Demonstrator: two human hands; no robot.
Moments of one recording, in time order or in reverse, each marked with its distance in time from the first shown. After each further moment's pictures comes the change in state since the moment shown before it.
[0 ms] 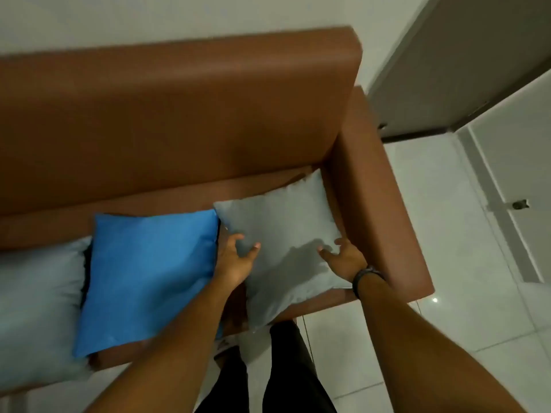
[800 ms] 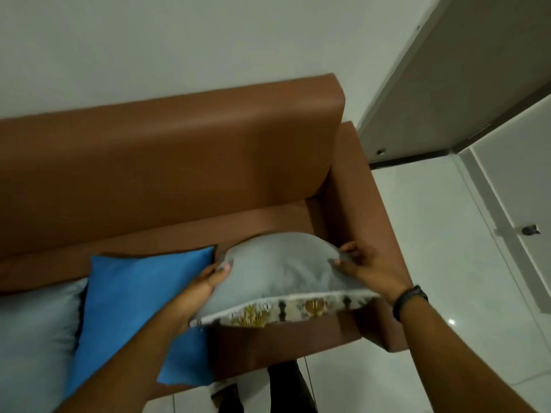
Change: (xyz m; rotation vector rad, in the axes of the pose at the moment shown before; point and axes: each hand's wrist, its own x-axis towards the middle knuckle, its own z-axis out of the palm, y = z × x) left_hand -0.003 0.061 -0.060 -0.214 -0.288 -0.222; right_hand 0.017 -0.018 -0.123 0.258 -0.063 -0.204
